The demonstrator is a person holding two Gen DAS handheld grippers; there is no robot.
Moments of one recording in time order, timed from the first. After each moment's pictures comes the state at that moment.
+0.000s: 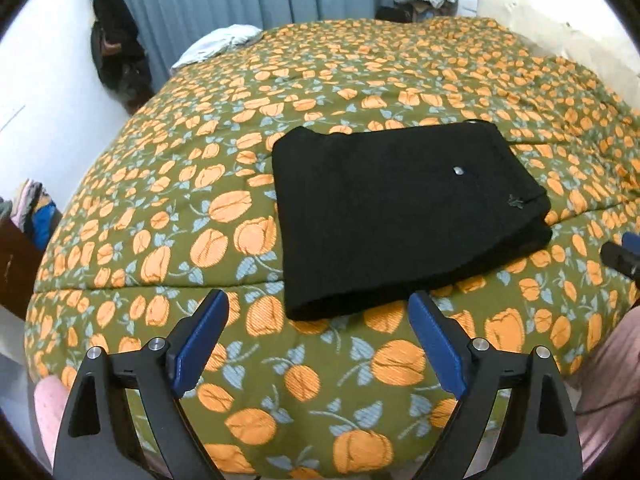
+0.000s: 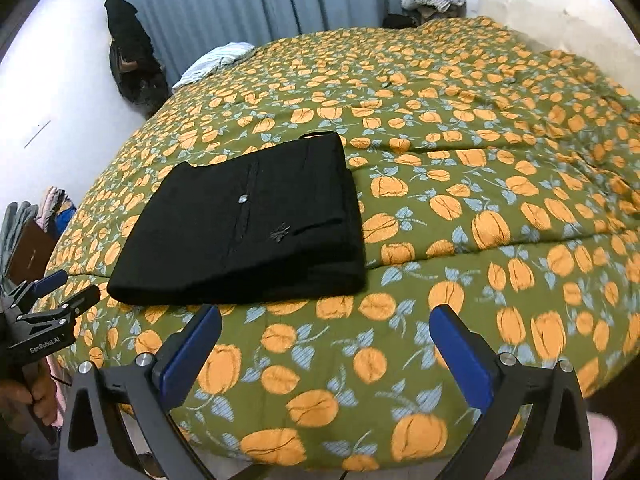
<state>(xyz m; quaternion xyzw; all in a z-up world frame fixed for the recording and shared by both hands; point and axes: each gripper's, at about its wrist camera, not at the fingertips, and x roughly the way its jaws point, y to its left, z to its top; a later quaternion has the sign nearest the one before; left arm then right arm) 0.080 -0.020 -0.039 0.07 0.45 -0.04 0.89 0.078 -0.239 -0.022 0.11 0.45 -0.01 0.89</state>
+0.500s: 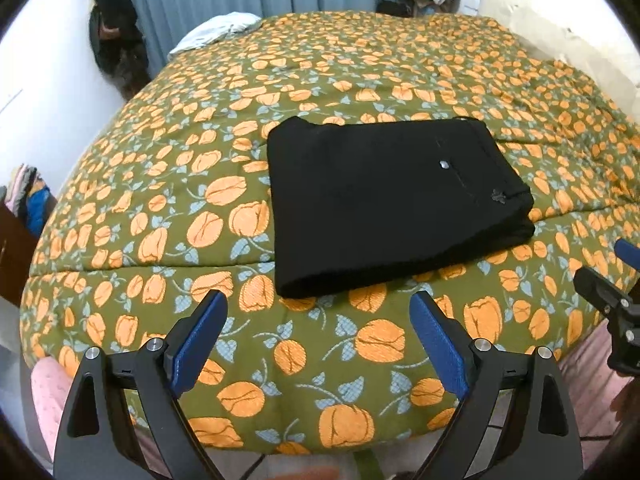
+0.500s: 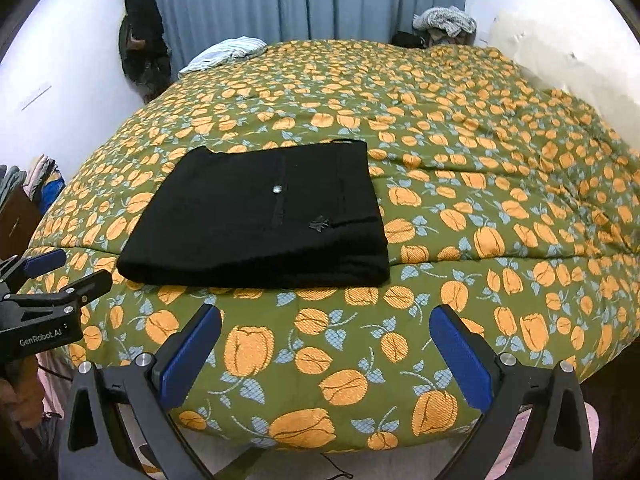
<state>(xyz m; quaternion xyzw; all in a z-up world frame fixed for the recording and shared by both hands) 0.070 -0.020 -0.029 0.06 0.47 -0.05 0.88 0.062 -0.187 -0.002 0.04 0.44 -0.03 0.90</state>
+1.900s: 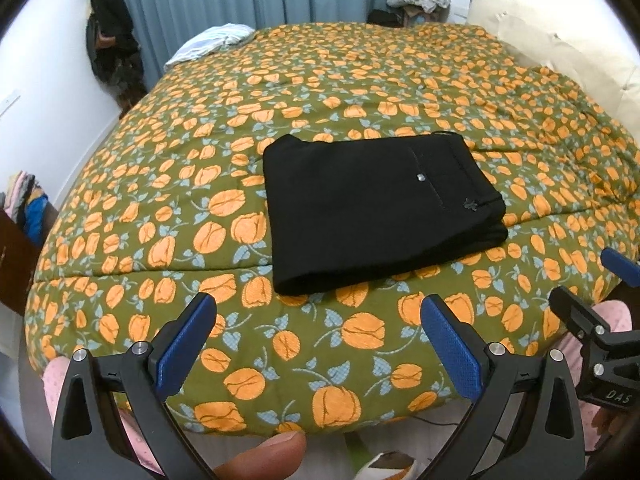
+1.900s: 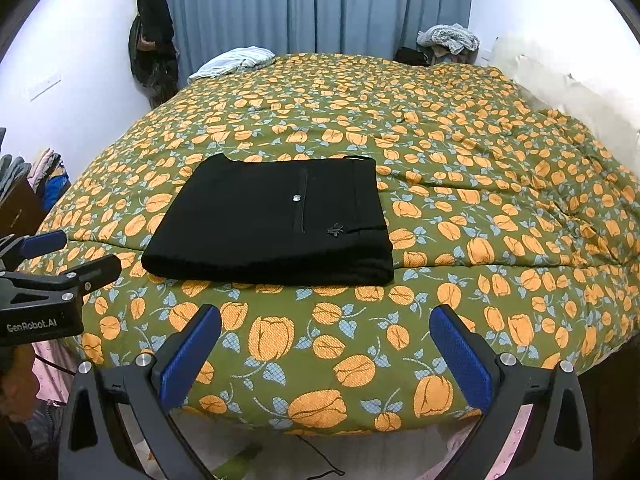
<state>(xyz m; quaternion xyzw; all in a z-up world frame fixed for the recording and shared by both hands) 0.050 -0.024 0.002 0.05 0.46 -0.06 0.88 0.035 -0.166 0.023 0.03 0.42 -0.03 0.90</state>
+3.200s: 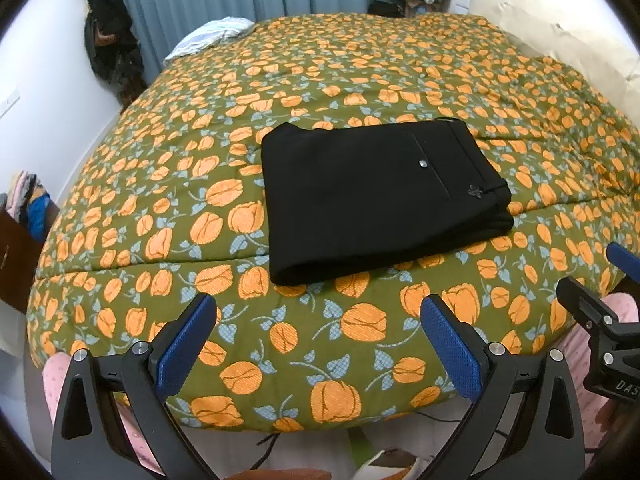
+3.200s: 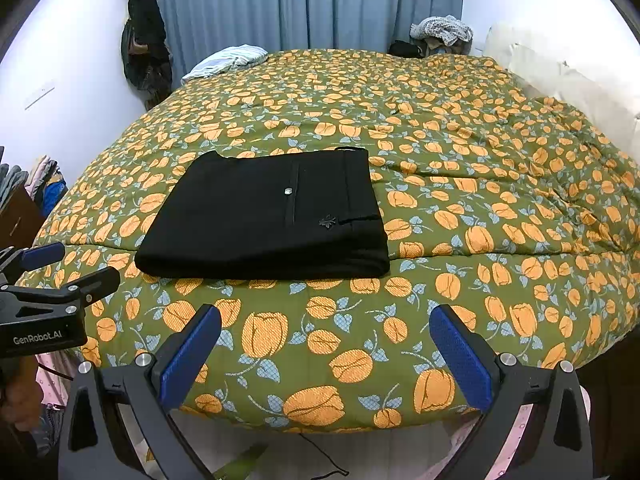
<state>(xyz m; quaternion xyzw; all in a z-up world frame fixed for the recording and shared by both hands) 0.050 -0.029 -0.009 0.06 0.47 -0.06 0.88 0.034 -0.173 0.014 0.04 0.43 -0.03 0.90</state>
